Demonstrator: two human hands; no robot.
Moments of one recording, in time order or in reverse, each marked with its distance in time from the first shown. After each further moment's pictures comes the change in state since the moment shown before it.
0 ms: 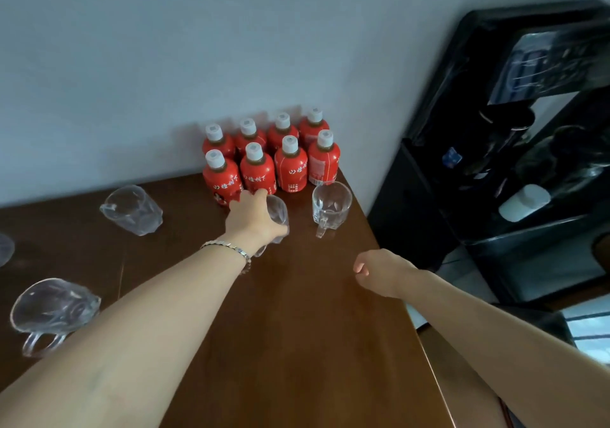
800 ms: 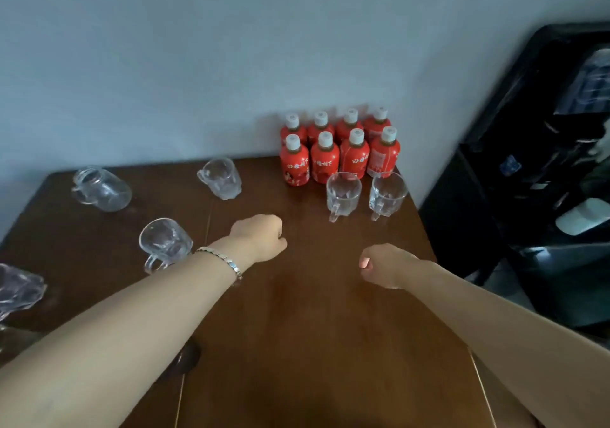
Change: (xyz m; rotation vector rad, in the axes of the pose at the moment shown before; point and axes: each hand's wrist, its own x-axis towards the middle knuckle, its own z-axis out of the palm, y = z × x) left_hand -0.111 -0.081 -0.056 0.285 -0.197 0.001; right_hand -0.036 -0.085 0.023 -0.126 -0.060 -0.105
